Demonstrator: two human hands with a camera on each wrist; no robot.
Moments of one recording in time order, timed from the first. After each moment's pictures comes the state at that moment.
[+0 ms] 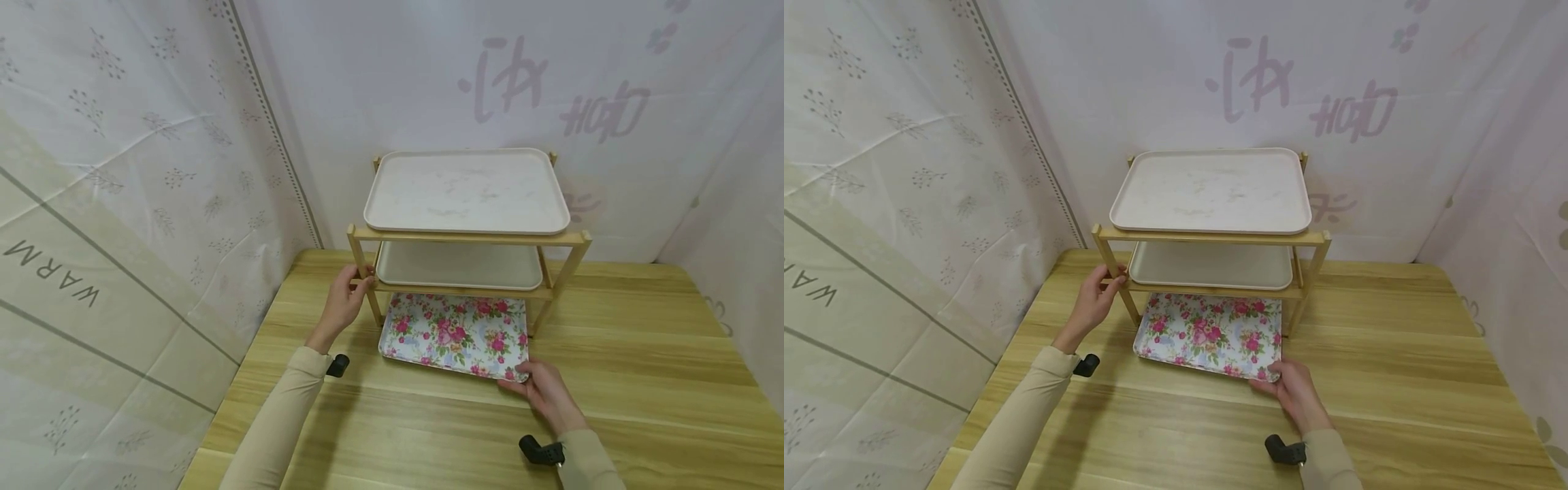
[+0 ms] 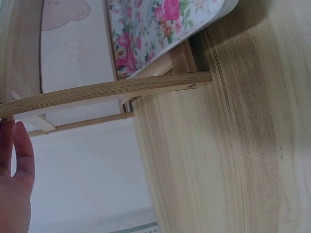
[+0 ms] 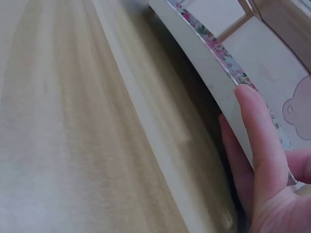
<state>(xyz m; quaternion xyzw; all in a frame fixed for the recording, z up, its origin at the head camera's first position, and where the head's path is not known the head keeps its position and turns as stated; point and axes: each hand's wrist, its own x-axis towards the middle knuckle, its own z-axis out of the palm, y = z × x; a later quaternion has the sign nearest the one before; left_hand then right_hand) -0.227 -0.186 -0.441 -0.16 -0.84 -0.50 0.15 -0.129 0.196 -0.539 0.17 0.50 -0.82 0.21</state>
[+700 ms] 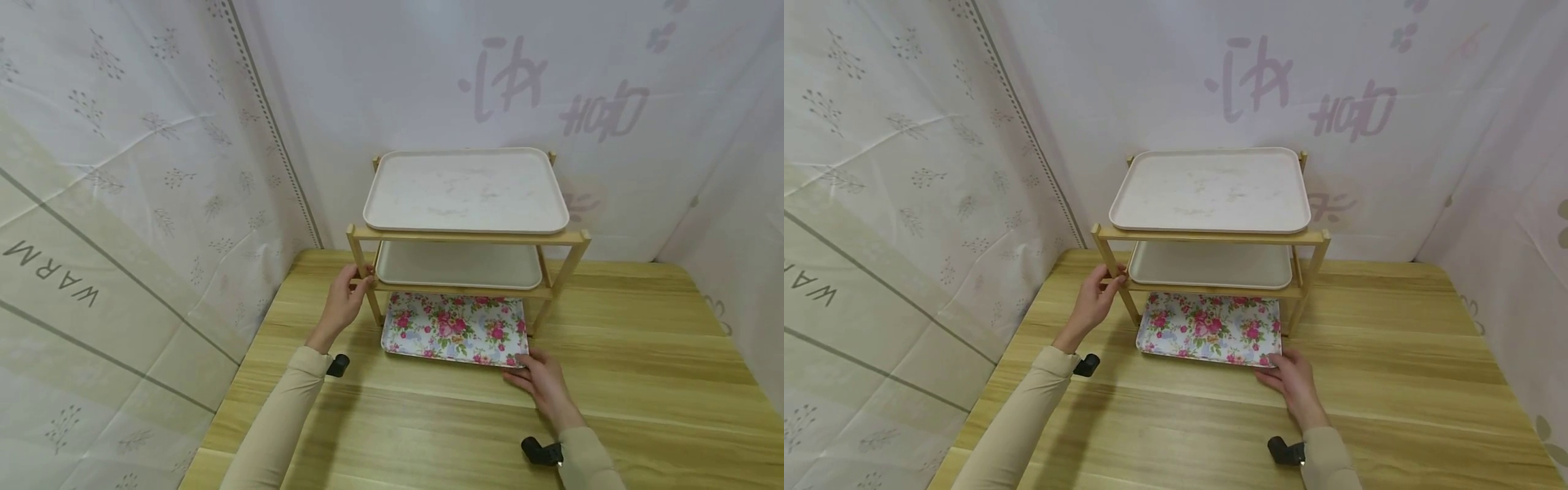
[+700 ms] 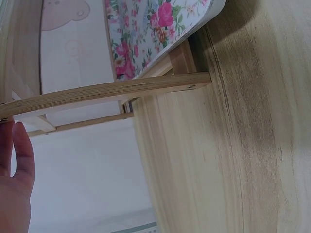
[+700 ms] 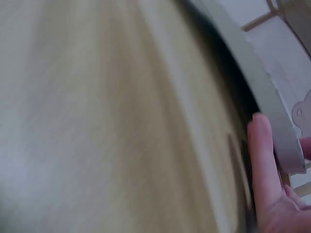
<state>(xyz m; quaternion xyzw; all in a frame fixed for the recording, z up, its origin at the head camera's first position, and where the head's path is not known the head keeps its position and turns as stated) -0.208 -0.176 -0.406 -0.16 -0.84 -0.50 0.13 -0.132 0.195 -0.540 0.19 0.59 -0.77 0.15</state>
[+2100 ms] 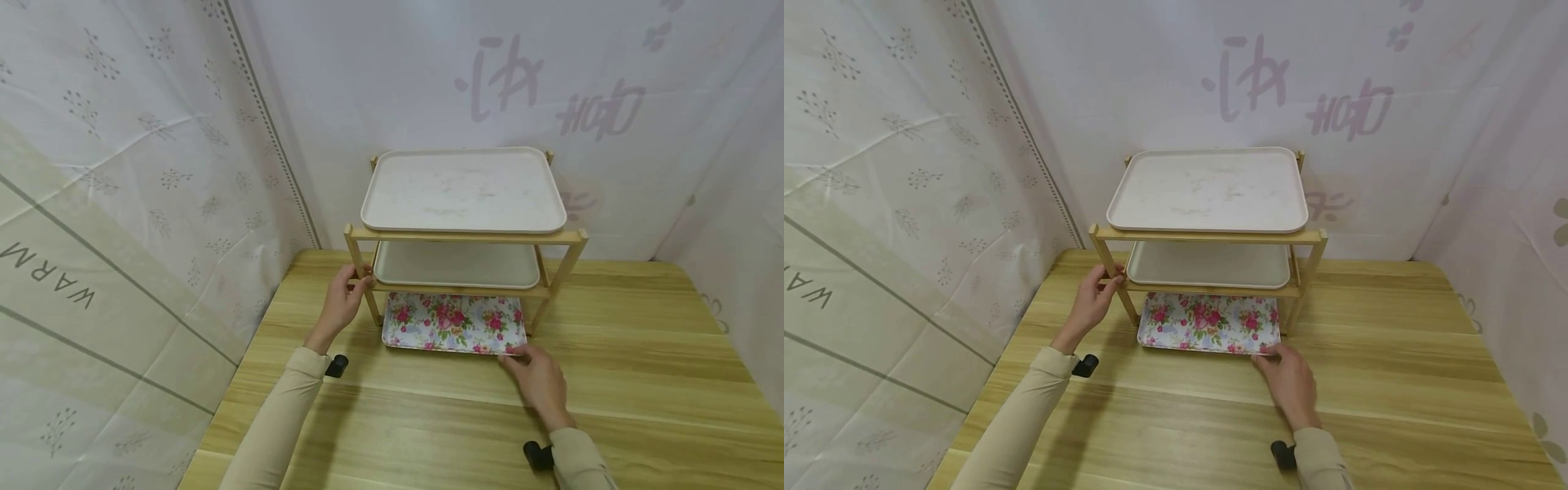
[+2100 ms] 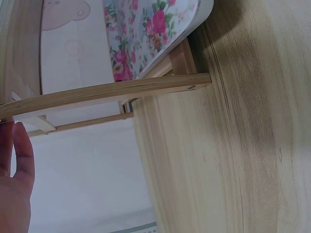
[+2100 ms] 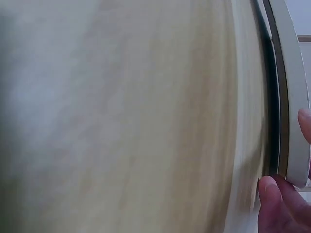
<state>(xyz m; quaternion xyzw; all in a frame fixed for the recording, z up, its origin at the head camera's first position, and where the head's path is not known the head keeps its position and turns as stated) -0.228 -0.186 -0.441 -0.17 -0.83 -0.50 0.15 -0.125 0.183 -0.535 0.08 0.93 -0.37 -0.04</state>
